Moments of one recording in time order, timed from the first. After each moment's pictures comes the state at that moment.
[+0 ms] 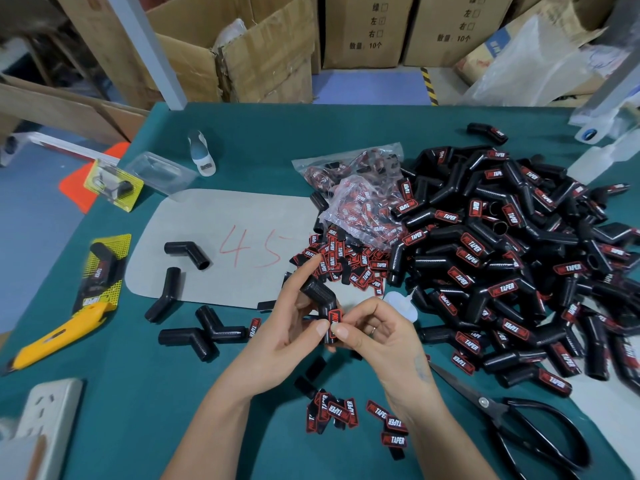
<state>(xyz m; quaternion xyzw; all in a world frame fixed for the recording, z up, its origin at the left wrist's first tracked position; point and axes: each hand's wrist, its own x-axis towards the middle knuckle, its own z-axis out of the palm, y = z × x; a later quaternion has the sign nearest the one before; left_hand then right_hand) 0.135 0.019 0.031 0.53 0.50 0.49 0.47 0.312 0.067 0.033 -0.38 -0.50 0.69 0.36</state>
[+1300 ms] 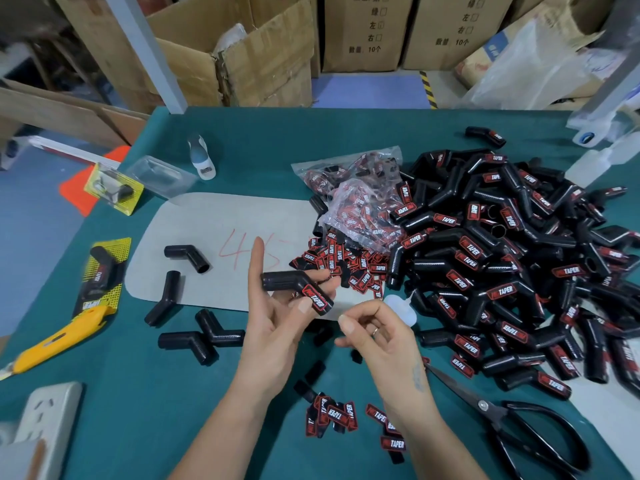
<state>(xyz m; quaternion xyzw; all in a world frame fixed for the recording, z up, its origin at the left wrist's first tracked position) 0.150 0.028 0.026 0.33 0.43 0.70 0.46 0.309 0.063 0.028 -0.40 -0.49 0.67 0.39</state>
